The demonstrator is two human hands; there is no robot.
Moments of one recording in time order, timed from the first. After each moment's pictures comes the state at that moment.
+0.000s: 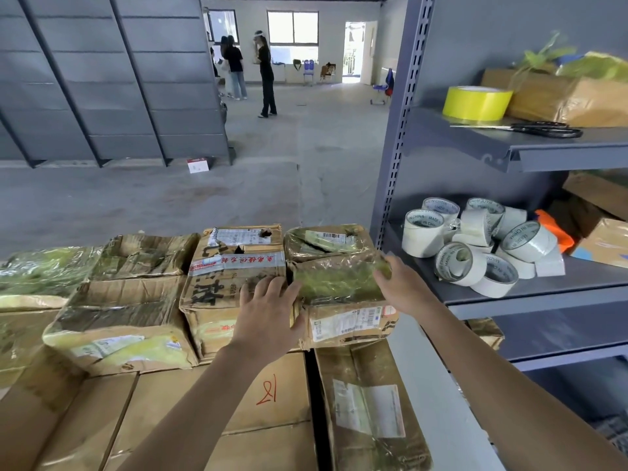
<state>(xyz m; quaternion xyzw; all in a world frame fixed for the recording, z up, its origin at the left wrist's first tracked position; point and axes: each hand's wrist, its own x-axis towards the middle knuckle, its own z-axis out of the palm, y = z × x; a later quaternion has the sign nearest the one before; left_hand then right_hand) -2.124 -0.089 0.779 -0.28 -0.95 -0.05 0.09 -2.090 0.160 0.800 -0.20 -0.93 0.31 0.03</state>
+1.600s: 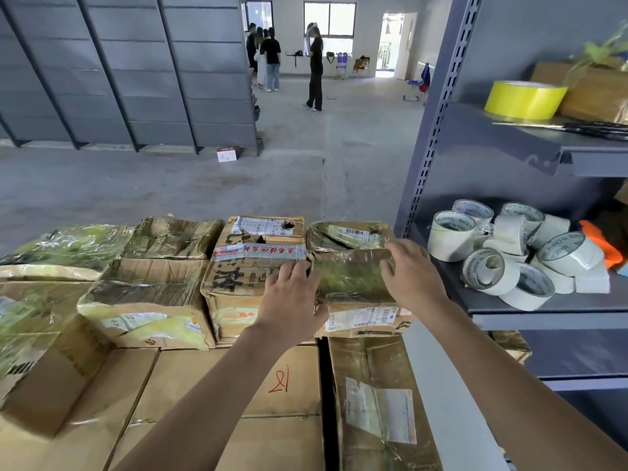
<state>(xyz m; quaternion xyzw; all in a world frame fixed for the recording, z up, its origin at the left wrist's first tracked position) -2.123 -0.076 0.793 -0.27 -0.96 -0.05 0.10 -2.109 0.146 0.800 -0.10 -0.98 0.12 0.14</state>
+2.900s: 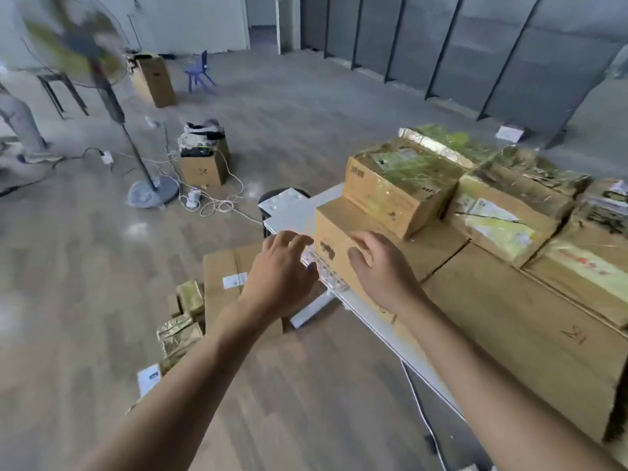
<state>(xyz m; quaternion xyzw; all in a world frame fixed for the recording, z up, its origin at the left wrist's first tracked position) -1.762 -0.471 0.763 0.23 -0.94 -0.20 0.18 -1.883 -0.335 0.764 0.38 -0.84 0.39 -0.04</state>
